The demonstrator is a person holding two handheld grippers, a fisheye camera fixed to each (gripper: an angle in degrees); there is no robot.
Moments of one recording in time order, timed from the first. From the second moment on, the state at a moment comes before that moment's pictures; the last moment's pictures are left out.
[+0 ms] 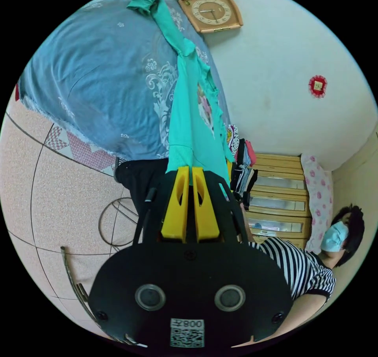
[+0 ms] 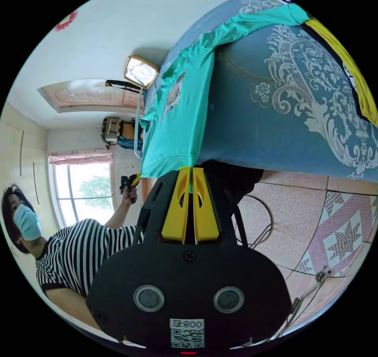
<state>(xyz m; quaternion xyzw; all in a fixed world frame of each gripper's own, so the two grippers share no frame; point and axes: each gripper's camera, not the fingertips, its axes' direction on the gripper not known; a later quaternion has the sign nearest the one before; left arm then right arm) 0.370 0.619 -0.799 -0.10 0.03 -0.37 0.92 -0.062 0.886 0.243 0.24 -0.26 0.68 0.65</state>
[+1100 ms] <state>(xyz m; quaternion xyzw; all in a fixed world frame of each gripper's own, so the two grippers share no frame) 0.091 0.202 -0.329 -0.18 -0.23 -0.10 0.95 0.508 0.647 0.264 0.14 -0.05 0.55 0.82</state>
